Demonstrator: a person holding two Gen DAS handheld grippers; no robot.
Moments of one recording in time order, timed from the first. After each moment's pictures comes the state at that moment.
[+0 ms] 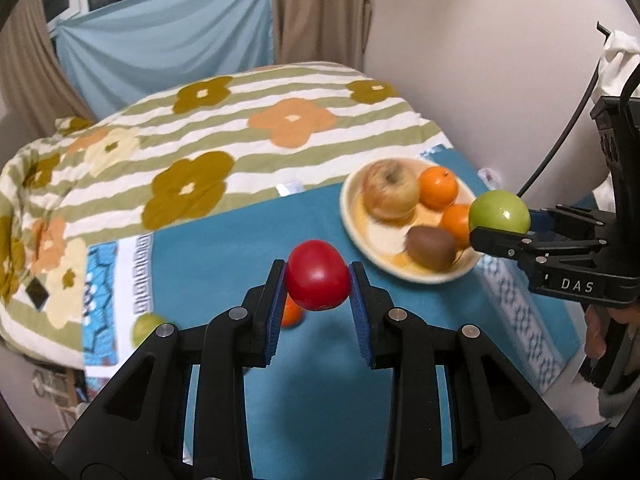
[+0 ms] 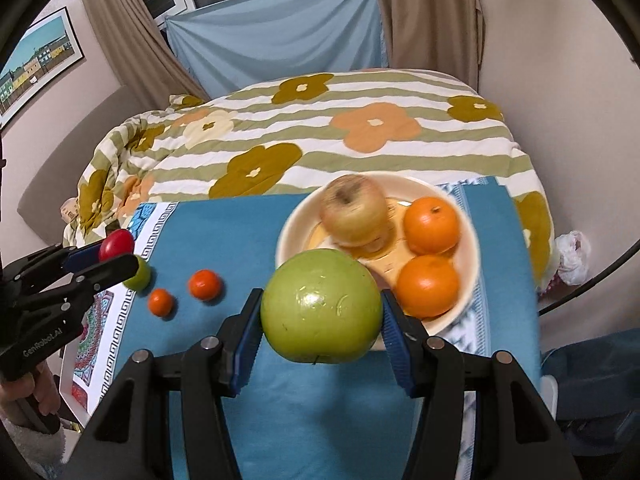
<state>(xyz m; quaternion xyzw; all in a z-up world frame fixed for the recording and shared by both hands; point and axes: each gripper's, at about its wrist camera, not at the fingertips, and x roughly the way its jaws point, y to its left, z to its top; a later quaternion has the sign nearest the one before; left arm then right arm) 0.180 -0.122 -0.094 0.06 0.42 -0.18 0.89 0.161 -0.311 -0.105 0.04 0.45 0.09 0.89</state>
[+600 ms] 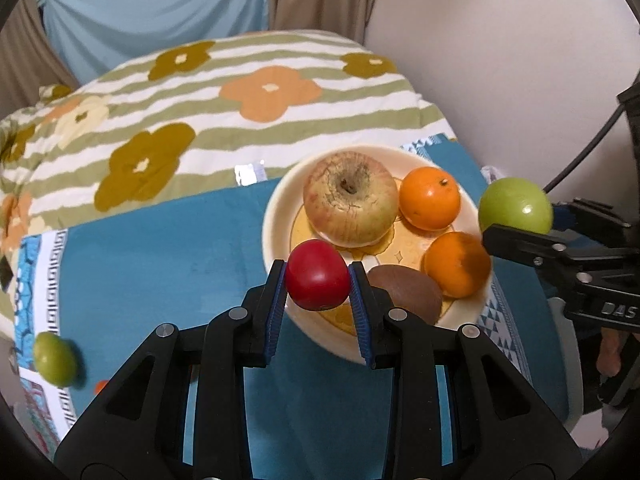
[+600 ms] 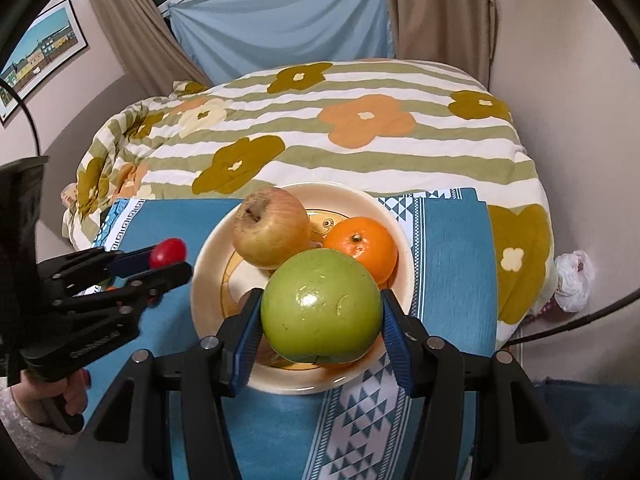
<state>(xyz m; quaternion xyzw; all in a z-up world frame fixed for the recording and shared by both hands) 0.247 -0.213 -0.162 0.03 0.48 -0.16 0.86 0.213 -0.380 -0.128 0.02 0.47 0.13 0.87</state>
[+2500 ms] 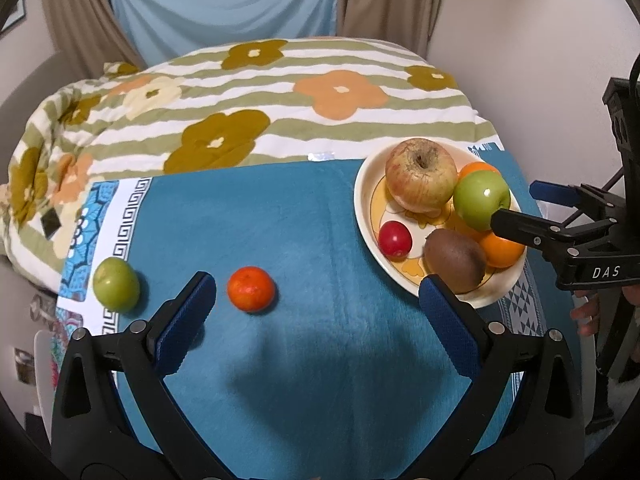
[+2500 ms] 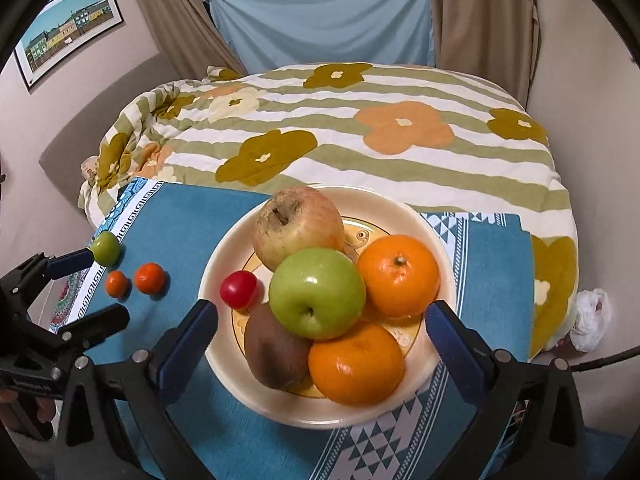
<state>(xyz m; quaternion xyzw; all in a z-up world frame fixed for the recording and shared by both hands) 0.190 -0.160 -0.138 0.02 0.46 -0.05 0.88 0.224 -0.358 -0.142 -0.01 0.46 0.19 0.87</state>
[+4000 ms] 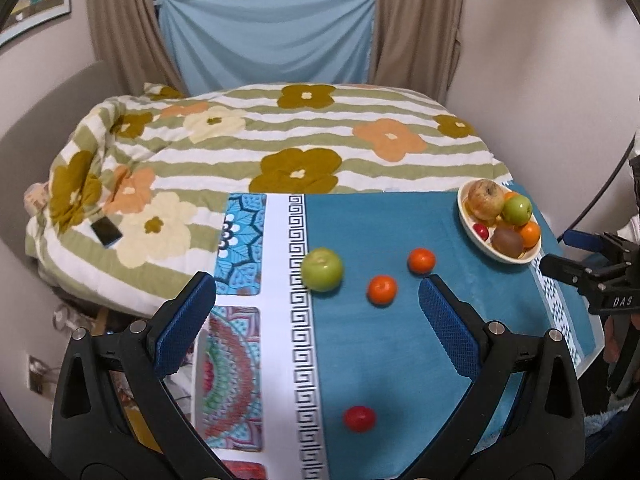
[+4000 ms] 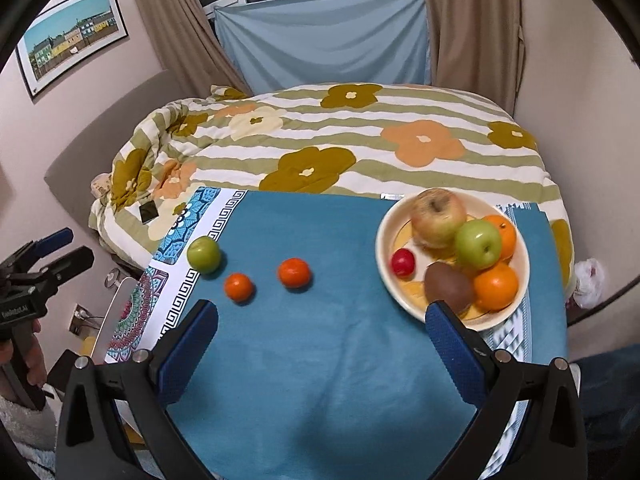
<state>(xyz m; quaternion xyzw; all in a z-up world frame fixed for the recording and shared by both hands) 0.101 0.068 -0.055 0.00 0.40 -0.05 0.92 0.112 -0.201 -0.081 0.00 0.44 0.13 0.89</state>
